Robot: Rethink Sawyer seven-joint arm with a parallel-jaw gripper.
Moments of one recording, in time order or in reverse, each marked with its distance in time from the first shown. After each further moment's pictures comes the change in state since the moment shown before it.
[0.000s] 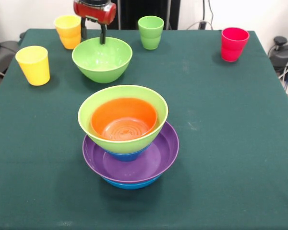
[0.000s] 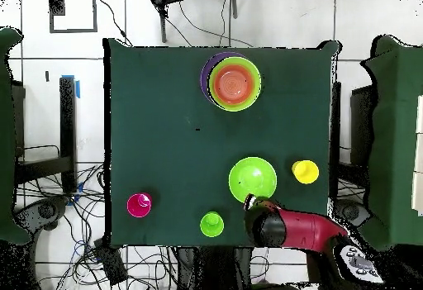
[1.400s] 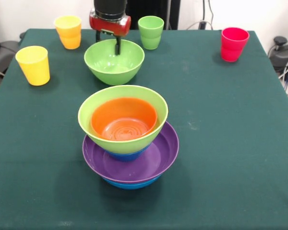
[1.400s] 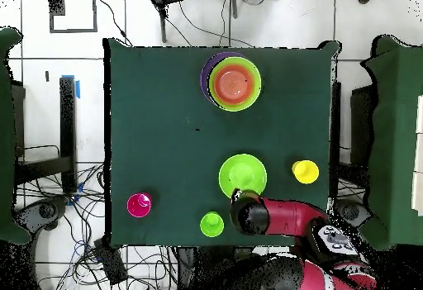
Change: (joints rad) arm 0.080 0.093 0.004 -0.051 0.046 0.006 0.000
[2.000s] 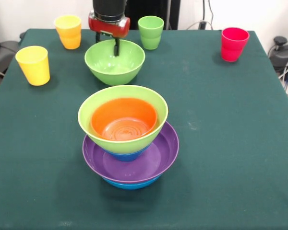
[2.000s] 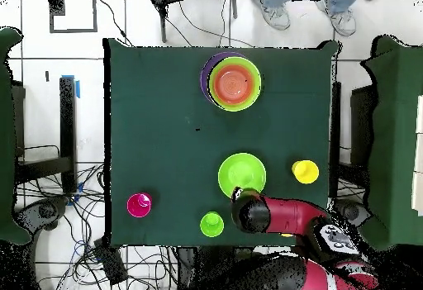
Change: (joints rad) arm -0.006 0.000 0.006 -0.012 0.011 0.005 0.000
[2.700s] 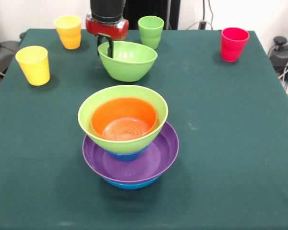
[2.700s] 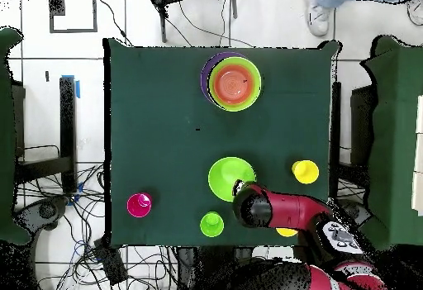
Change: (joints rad) arm -0.008 -0.017 0.022 -0.017 0.005 0.002 0.000
